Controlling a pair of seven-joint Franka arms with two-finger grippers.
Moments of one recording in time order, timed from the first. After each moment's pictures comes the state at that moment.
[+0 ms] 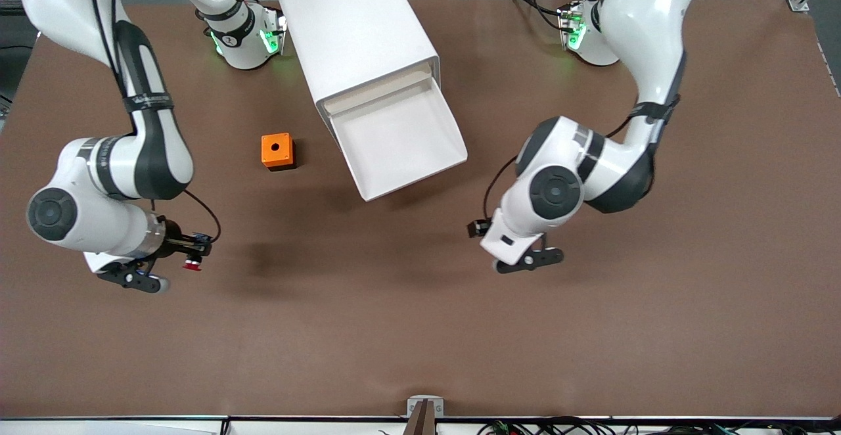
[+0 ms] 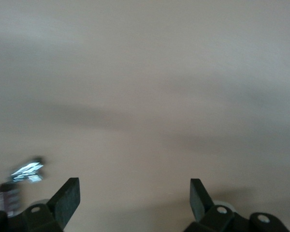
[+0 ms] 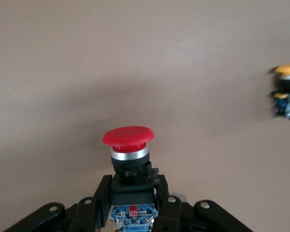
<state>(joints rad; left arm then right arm) -0.46 0.71 -0.14 -1.28 -0.05 1.92 -0.71 0.12 0.48 -0.13 -1.66 0.09 2.06 0.18</state>
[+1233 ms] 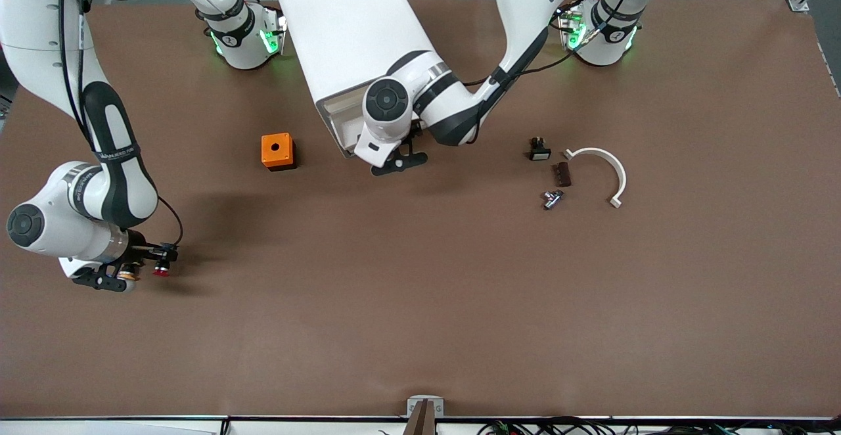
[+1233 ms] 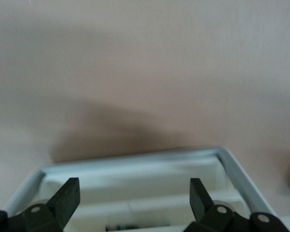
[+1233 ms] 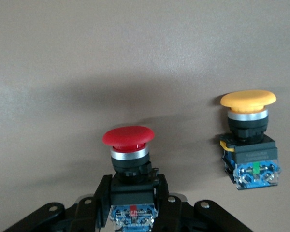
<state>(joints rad) -0.77 0.76 -0.27 -1.34 -0.14 1.99 -1.18 -0.08 0.65 -0.12 -1.73 0.14 2.31 -0.09</state>
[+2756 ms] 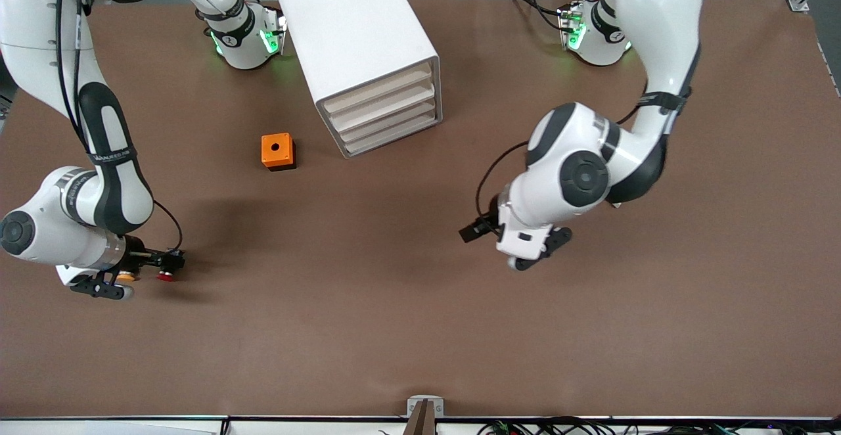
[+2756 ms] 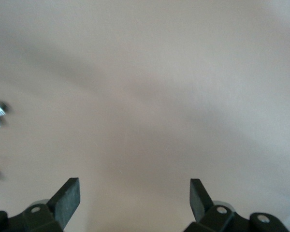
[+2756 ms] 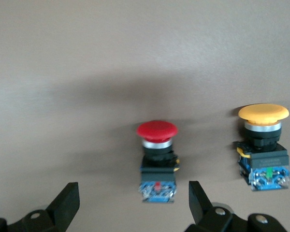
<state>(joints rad) -0.31 0.61 -0.21 -1.33 -0.15 1.94 -0.94 -0.07 0.64 -0.10 -1.64 0.17 2.18 -0.09</state>
